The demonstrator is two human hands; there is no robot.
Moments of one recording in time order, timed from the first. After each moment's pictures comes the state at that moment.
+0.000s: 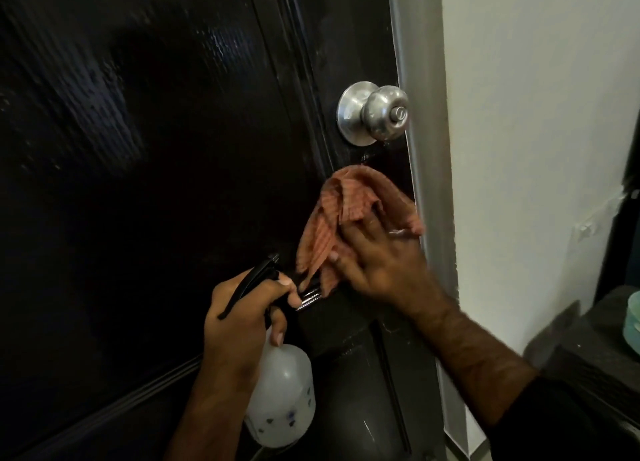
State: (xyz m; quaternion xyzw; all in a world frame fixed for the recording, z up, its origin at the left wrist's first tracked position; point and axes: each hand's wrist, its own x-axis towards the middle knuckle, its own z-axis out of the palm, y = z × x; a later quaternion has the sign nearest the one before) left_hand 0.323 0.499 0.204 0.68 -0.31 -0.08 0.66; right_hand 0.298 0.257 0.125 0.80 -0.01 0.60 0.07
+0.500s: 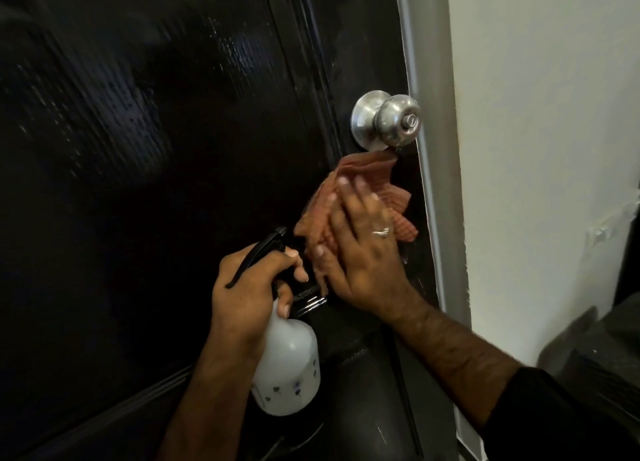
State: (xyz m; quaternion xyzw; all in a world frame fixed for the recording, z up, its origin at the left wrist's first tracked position) left_hand 0.328 0.498 0.233 0.67 -0.31 -0.05 0.67; right_hand 0.310 0.302 0.153 0.78 -0.09 0.61 -0.06
